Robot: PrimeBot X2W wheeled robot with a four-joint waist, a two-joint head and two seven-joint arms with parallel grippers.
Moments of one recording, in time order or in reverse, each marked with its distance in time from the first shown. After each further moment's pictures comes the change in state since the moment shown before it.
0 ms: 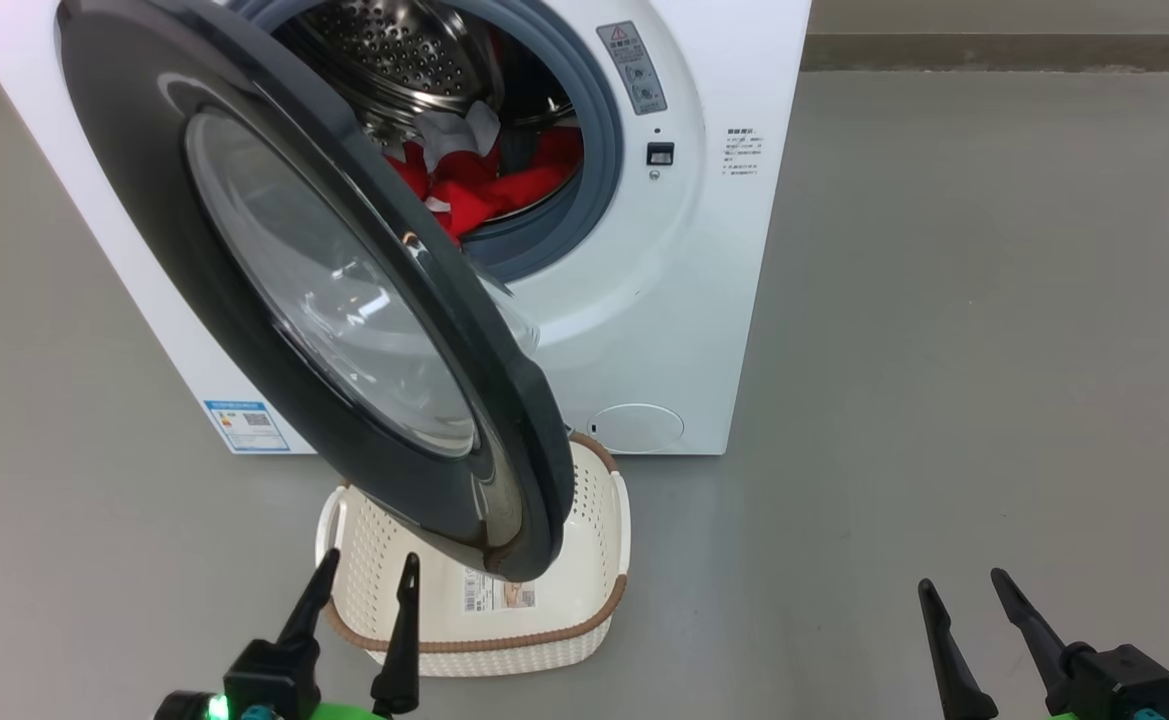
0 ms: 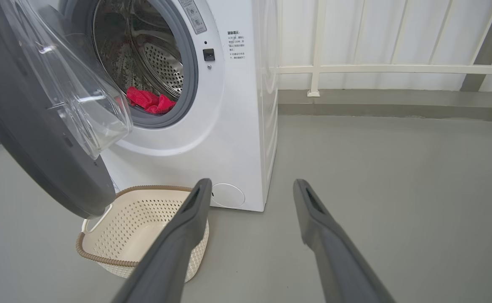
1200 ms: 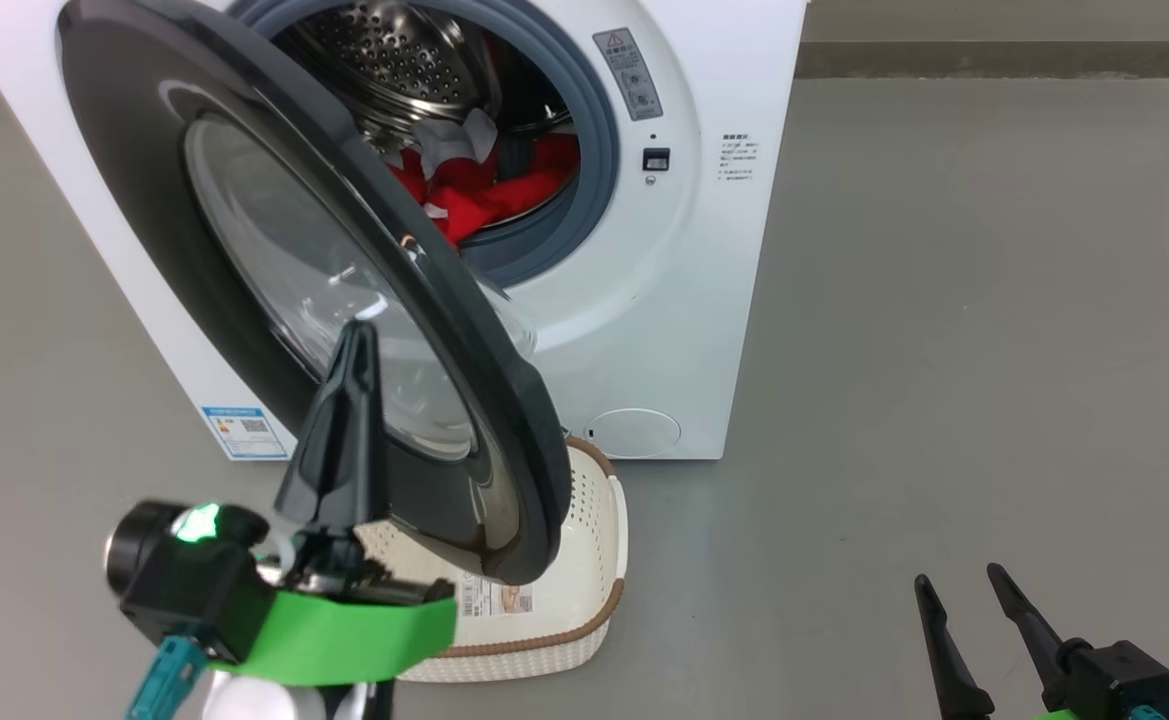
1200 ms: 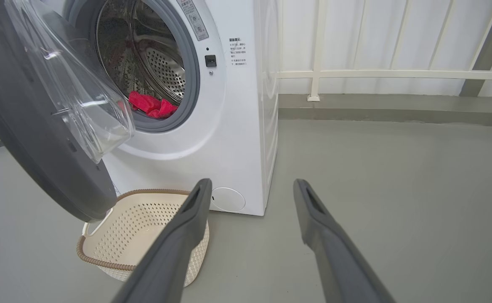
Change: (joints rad) left arm -0.155 -0.041 0.018 -0.387 0.002 0.012 -0.005; right arm -0.005 0.000 0.006 -0.002 -0.001 0.000 0.000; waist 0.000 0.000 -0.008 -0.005
